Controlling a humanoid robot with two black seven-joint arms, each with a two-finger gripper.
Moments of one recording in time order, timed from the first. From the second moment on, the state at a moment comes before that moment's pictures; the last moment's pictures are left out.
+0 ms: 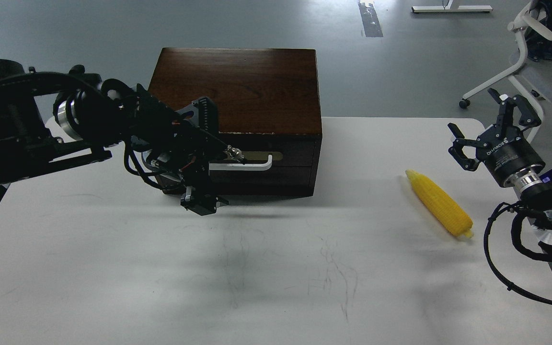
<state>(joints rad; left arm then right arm) -1.50 0.56 0.20 -1.38 2.15 -0.49 -0.49 0.63 -0.59 0.47 0.78 0.15 0.49 0.49</state>
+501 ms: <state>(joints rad) -1.49 0.55 0.20 -1.37 2.18 -0.49 -0.49 0.62 -0.59 0.47 0.78 0.15 0.49 0.49</state>
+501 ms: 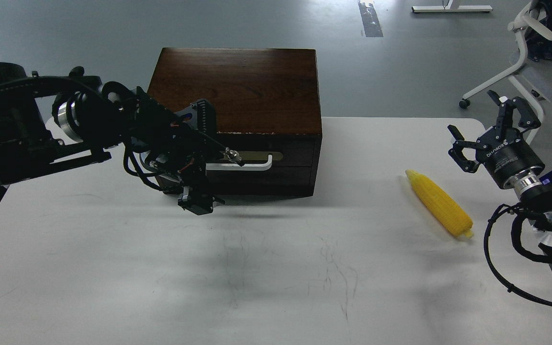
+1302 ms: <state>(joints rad) -1.48 0.53 0.21 -1.37 2.18 -0.49 -0.49 0.62 -0.59 0.46 0.78 0.15 0.49 0.49</state>
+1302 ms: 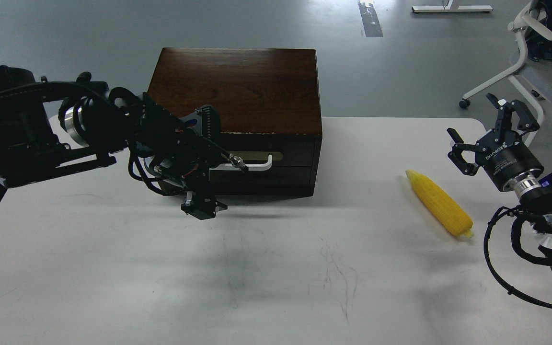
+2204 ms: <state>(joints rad) -1.48 0.51 0.21 -1.35 2.18 -0.49 -0.49 0.62 -0.59 0.46 0.77 0.15 0.49 0.49</state>
